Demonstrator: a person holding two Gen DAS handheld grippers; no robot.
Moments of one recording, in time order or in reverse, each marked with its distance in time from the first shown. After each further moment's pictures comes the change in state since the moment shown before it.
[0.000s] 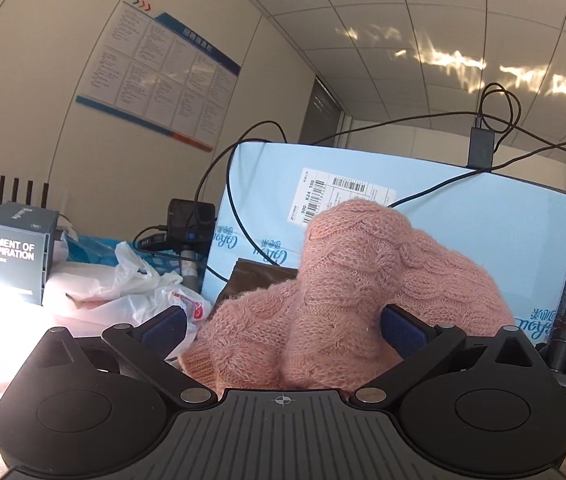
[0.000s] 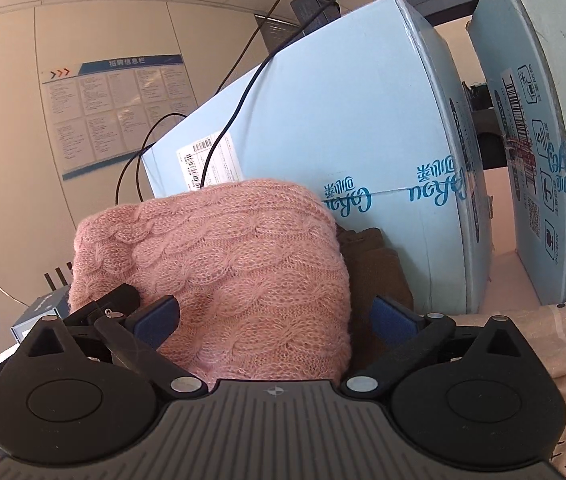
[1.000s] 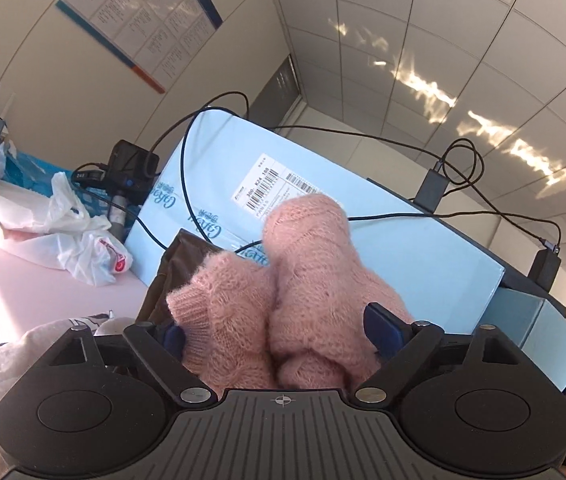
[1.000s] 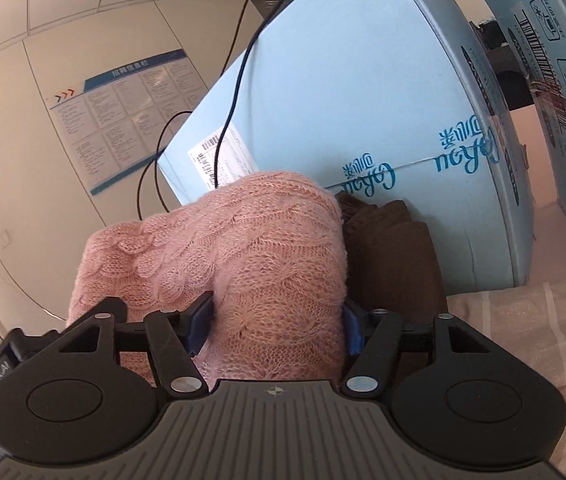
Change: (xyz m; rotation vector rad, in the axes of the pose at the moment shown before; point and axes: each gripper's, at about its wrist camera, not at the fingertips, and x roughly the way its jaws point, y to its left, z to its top) left arm -0.001 0.034 0.001 -0.276 0.125 -0.238; right arm 0.027 -0.014 0.017 0.173 0.093 0.120
